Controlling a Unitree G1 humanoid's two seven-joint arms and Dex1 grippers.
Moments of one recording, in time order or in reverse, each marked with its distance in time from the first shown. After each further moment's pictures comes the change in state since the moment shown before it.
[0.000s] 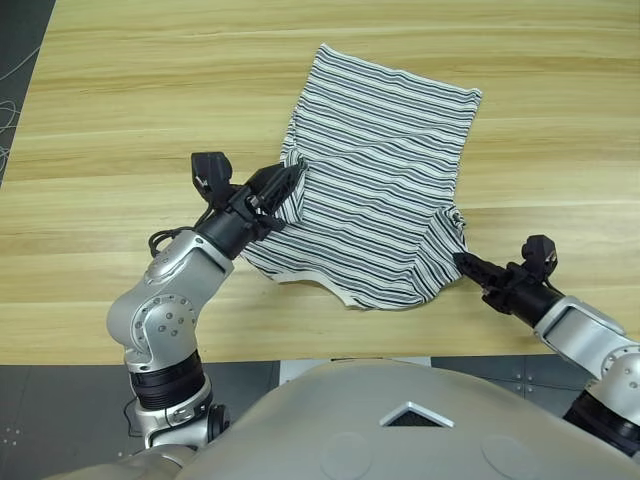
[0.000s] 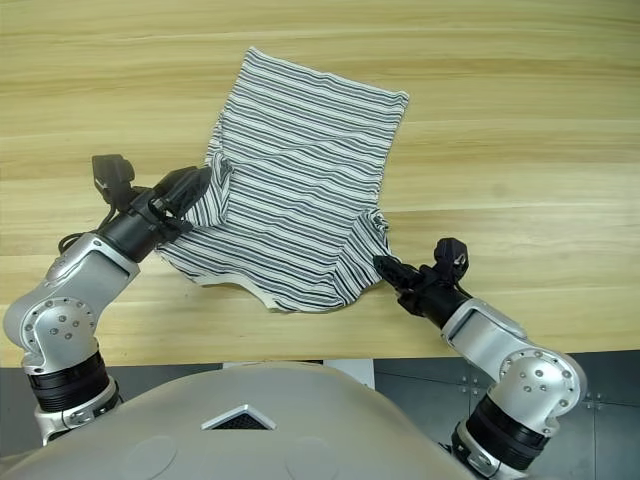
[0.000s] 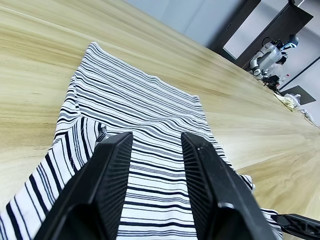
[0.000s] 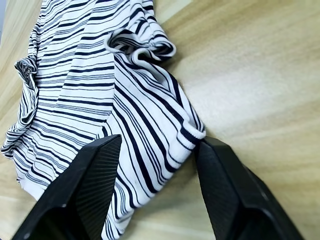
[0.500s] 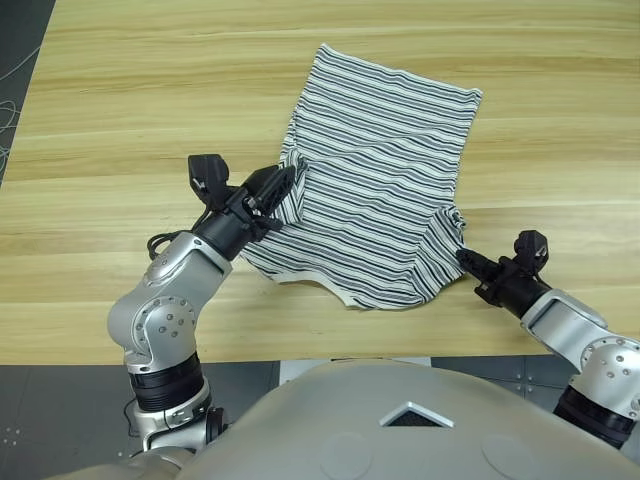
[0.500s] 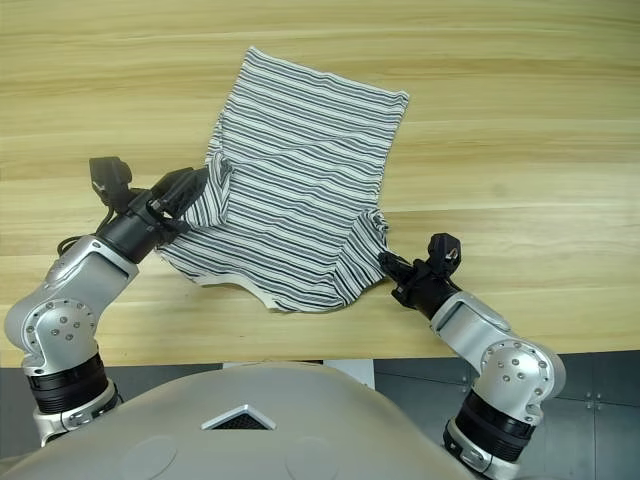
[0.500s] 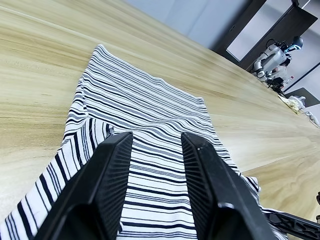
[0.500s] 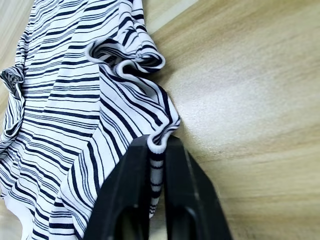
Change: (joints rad) left arm 0.004 0.009 -0.003 0.018 0.006 -0.037 -0.003; right arm 0.004 0.002 0.073 0.045 -0.076 -0.101 0.000
